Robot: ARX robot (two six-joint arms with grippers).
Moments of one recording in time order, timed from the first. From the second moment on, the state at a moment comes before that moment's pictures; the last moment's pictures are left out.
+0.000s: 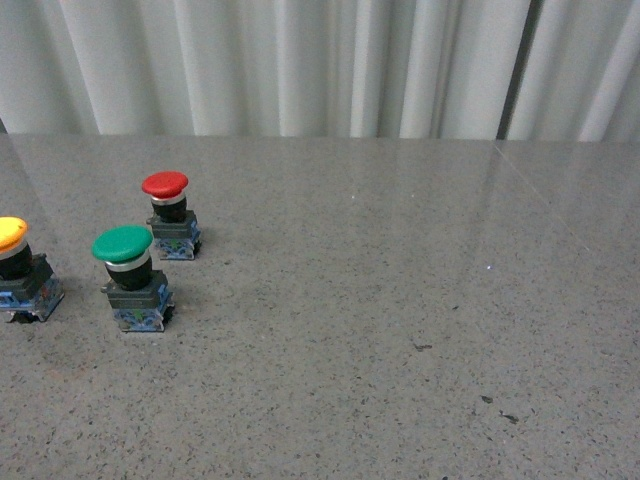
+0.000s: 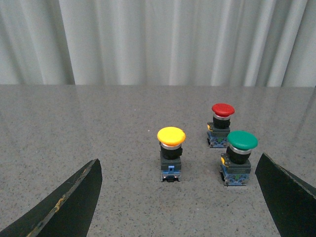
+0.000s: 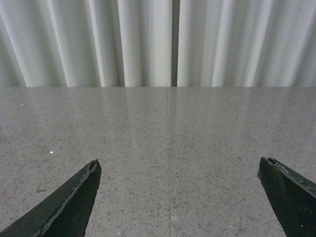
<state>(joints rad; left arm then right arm) 0.00 0.01 0.01 0.00 0.00 0.00 0.00 0.01 0.01 0.00 0.00 0.00</state>
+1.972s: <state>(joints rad) 0.05 1.36 0.71 0.23 0.07 0.16 0.00 0.01 0.01 0.00 0.00 0.00</state>
